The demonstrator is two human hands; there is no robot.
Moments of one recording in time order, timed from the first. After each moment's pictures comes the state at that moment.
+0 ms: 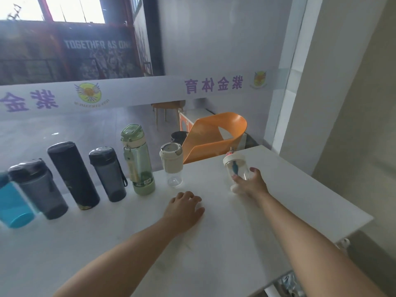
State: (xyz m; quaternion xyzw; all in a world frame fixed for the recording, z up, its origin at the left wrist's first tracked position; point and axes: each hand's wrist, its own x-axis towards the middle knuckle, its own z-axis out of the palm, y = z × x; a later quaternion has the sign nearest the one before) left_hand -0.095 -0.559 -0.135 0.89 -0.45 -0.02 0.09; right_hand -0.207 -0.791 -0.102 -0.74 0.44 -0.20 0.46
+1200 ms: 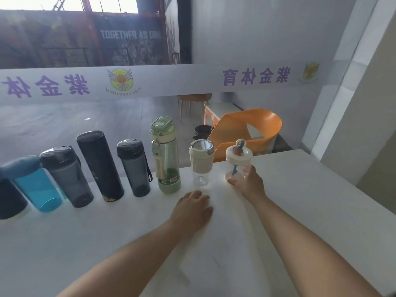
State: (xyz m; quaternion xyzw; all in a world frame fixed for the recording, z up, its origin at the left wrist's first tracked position) left_hand -0.050 -0.529 -0.142 0.90 -0.41 -0.02 0.15; right_hand -0.093 -0.751 -0.128 -0.84 0.34 -0.18 0.38
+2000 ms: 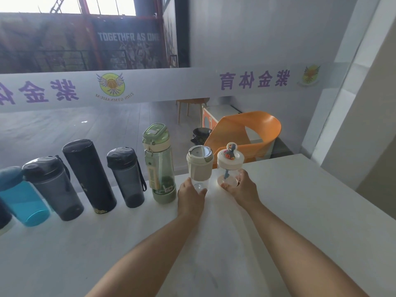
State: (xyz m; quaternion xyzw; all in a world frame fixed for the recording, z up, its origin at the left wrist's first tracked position) left_hand -0.011 -0.590 -0.136 0.87 -0.13 -0.03 0.48; right_hand -0.075 -0.751 -0.129 -0.85 0.30 -0.18 0.39
